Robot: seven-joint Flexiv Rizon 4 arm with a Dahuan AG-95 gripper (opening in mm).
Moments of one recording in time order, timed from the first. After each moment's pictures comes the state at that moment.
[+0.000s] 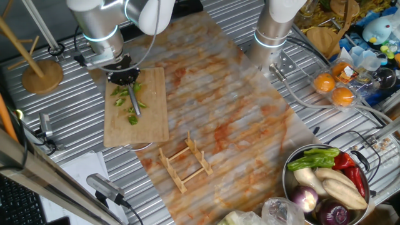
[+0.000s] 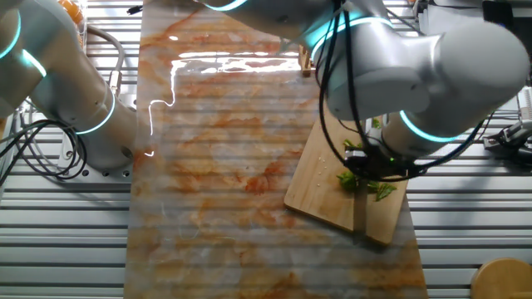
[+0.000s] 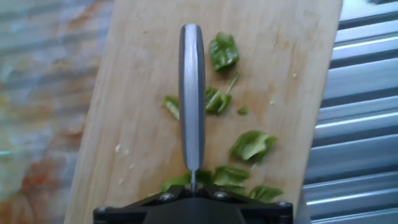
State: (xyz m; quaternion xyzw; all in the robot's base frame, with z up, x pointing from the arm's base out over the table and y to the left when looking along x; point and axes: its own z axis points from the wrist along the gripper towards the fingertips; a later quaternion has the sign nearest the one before) arm 0.564 -0.097 0.057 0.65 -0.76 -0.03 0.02
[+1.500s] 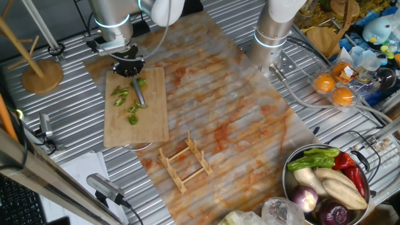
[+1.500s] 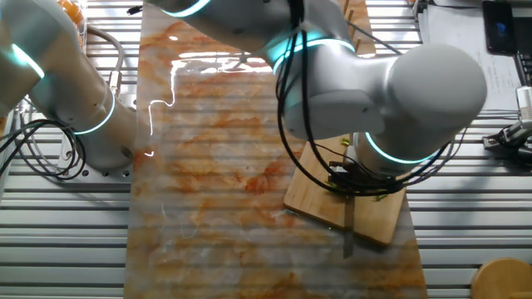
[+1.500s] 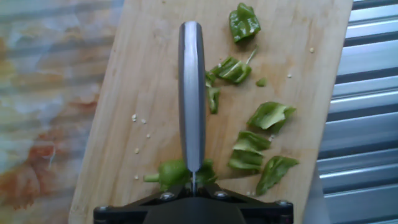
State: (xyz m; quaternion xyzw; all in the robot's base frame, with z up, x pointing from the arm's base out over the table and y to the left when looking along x) arm 0.537 -0.132 0.054 0.66 -0.75 -0.01 0.00
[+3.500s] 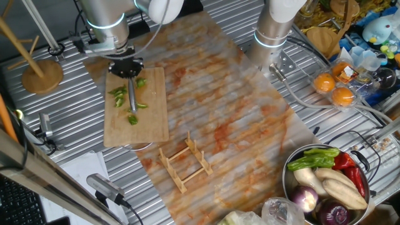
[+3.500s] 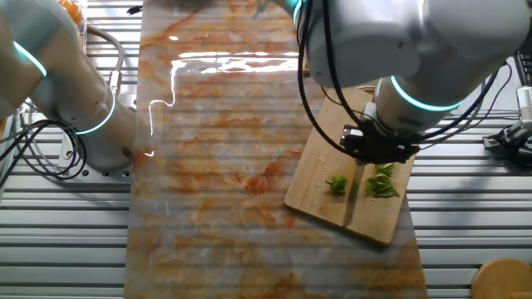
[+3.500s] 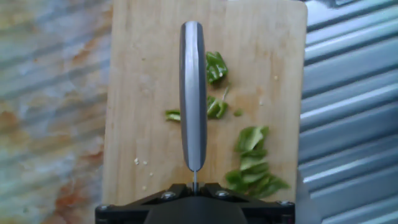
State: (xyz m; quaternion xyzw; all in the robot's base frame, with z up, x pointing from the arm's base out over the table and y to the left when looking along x) arm 0.545 -0.095 0.108 0.57 -0.82 -0.01 0.02
